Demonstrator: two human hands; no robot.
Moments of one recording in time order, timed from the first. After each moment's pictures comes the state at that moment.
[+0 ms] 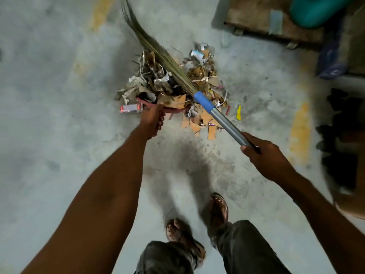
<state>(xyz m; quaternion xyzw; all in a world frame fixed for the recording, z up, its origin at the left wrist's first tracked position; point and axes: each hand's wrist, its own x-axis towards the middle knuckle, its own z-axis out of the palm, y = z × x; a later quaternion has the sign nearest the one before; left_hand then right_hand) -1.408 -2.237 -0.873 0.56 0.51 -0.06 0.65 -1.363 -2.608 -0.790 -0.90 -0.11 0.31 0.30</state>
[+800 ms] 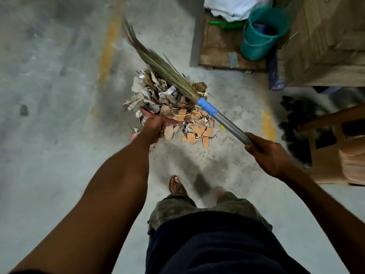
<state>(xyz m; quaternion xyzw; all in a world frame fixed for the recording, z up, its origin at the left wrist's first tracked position) -1.441 -2.218 -0.605 0.63 0.46 -0.12 0.61 -1.452 -2.615 -0.515 -0.94 -0.08 0.23 0.25</state>
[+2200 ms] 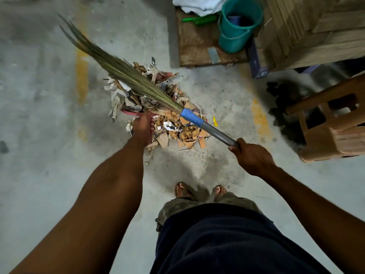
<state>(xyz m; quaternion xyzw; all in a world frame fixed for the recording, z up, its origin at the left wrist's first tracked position) -1.359 -2.167 -0.612 0.56 0.47 -0.05 0.67 -1.434 -2.547 -0.550 -0.96 -0.08 0.25 0.09</state>
